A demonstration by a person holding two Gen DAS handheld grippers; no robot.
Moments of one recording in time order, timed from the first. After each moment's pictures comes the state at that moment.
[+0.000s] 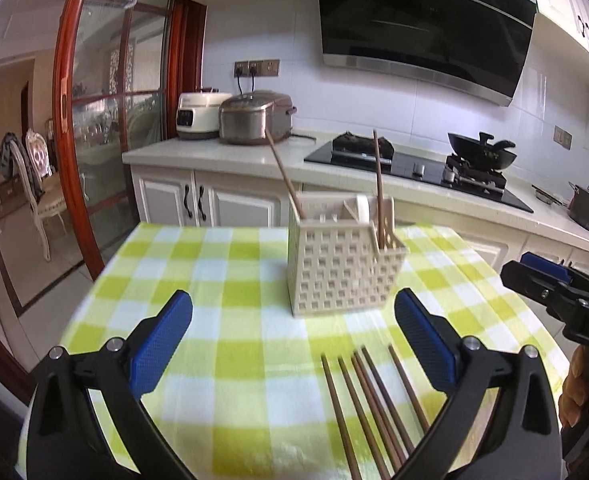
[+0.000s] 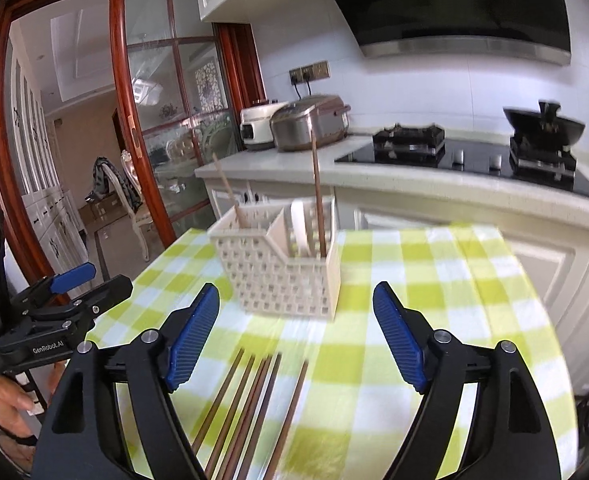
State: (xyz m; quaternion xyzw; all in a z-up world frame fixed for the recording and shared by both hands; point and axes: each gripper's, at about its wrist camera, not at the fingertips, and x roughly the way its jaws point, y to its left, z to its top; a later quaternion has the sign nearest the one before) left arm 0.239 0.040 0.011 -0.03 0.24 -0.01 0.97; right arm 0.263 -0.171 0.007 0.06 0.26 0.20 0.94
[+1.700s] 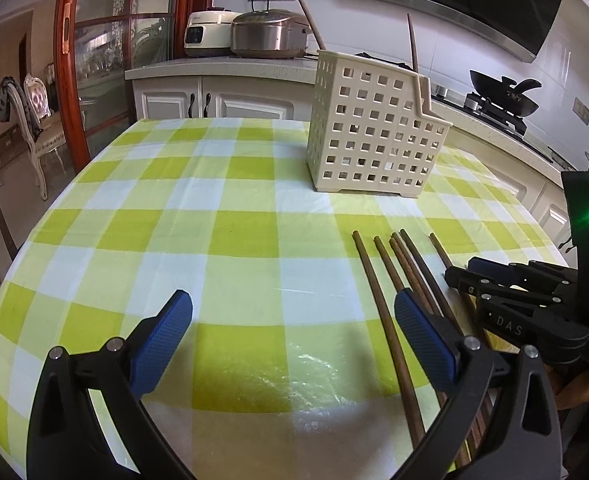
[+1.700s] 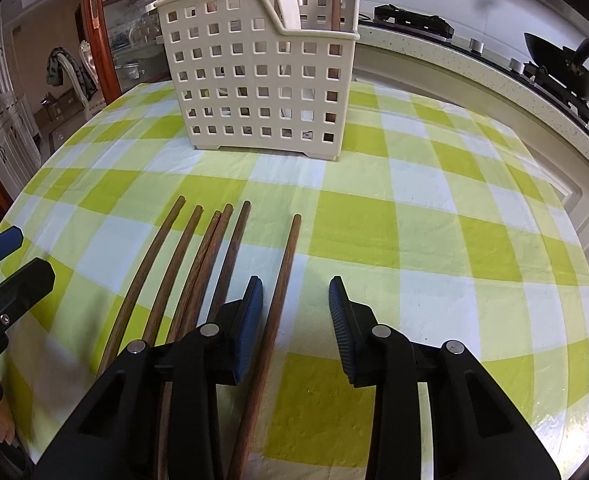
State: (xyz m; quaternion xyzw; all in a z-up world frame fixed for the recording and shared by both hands) left arm 0.245 0.056 -0.102 -0.05 0.35 0.00 0.94; right arm 0.303 -0.103 -0.121 -0.06 0.43 0.13 0.89
